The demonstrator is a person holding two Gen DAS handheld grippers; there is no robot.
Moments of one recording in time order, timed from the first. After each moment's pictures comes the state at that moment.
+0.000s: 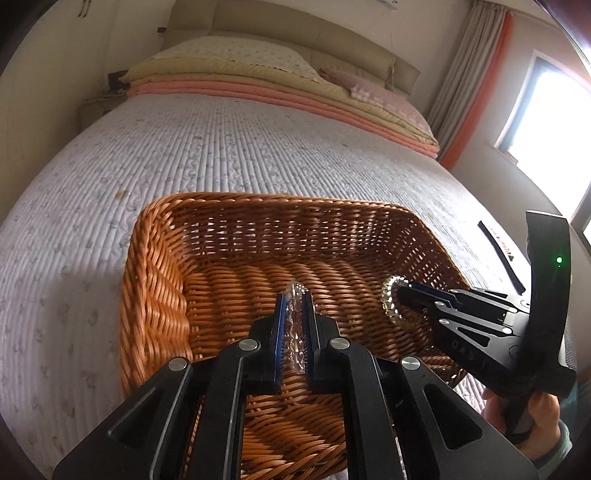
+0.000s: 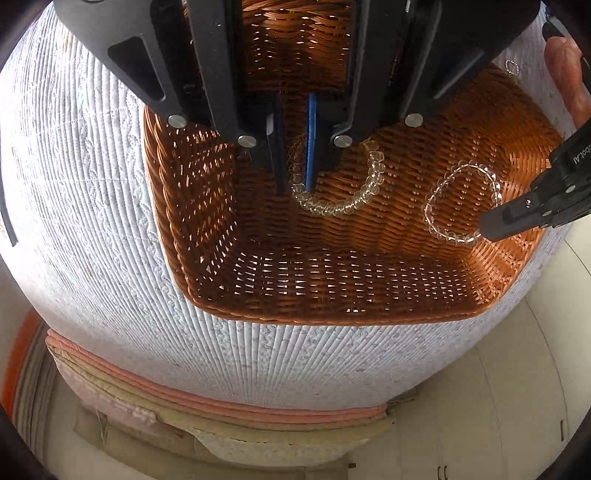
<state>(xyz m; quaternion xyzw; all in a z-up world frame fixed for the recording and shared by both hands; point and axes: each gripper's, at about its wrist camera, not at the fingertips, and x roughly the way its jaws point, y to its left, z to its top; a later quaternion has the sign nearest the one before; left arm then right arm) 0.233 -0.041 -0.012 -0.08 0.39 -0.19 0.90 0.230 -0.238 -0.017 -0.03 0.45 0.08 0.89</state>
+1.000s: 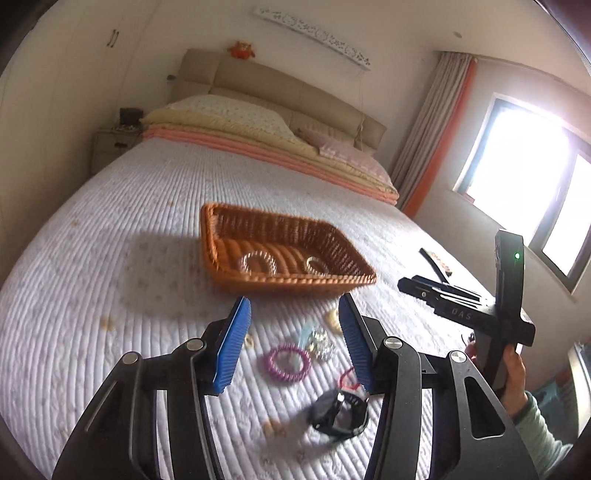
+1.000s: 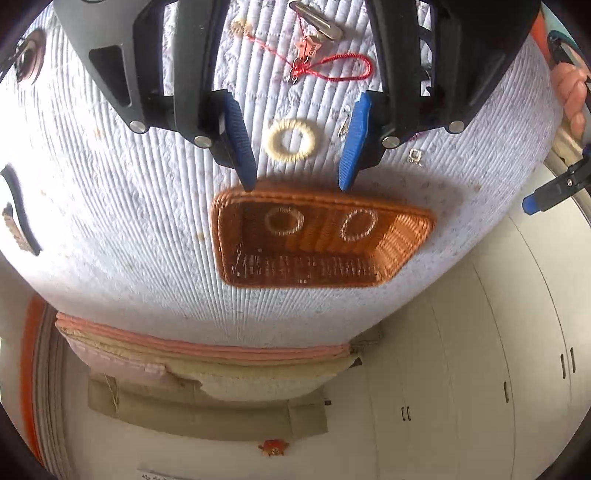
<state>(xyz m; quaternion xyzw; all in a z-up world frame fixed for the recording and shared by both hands) 0.013 0.036 0.048 -0.13 0.29 -0.22 0.92 0.055 -0.272 0.047 0.01 0.34 0.12 0.93</state>
